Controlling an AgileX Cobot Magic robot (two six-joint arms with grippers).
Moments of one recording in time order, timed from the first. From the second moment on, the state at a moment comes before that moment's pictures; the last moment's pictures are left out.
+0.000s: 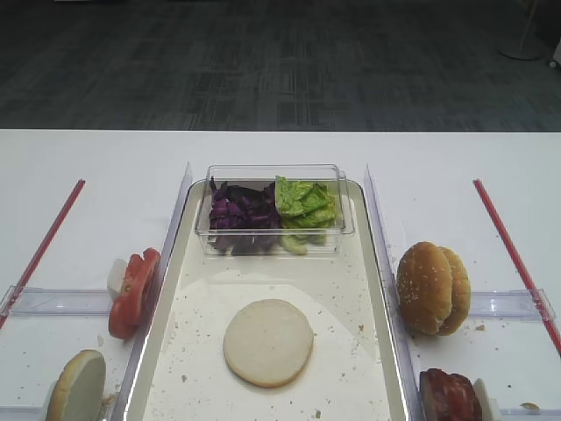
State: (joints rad) left arm -0.03 -0.02 -0.49 0.00 1.19 -0.02; right arm -0.01 -0.02 -0.48 0.05 1.13 -0.05
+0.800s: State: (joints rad) left arm -0.03 -0.02 -0.49 0.00 1.19 -0.02; right arm -0.01 0.02 -0.52 0.05 1.06 -0.05
